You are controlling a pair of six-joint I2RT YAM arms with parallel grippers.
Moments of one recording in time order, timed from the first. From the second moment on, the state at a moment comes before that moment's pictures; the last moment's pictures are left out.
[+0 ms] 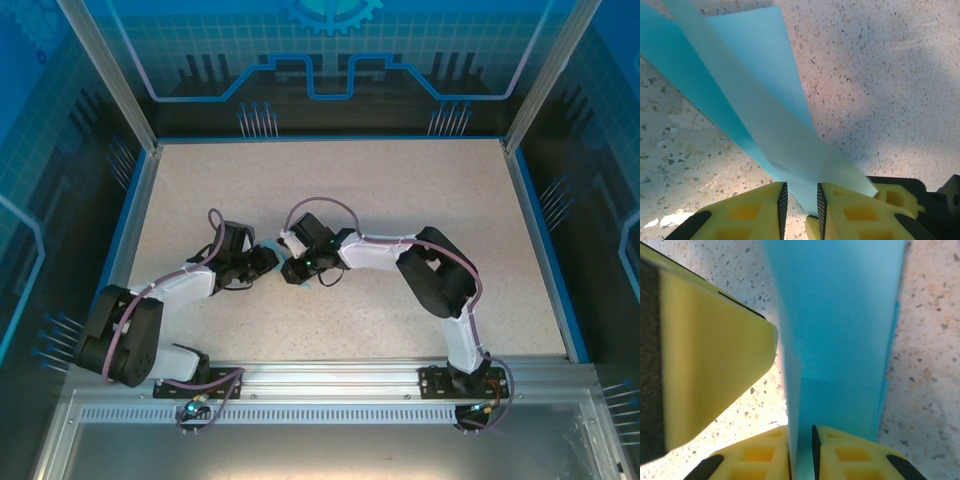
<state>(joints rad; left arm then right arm) -0.26 1.37 0.56 -0.08 0.31 -0.82 0.85 2.05 1.32 -0.27 -0.33 0.28</state>
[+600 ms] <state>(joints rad) -0.26 1.37 0.56 -0.08 0.31 -0.82 0.76 2.11 1.28 -0.04 -0.65 0.47</state>
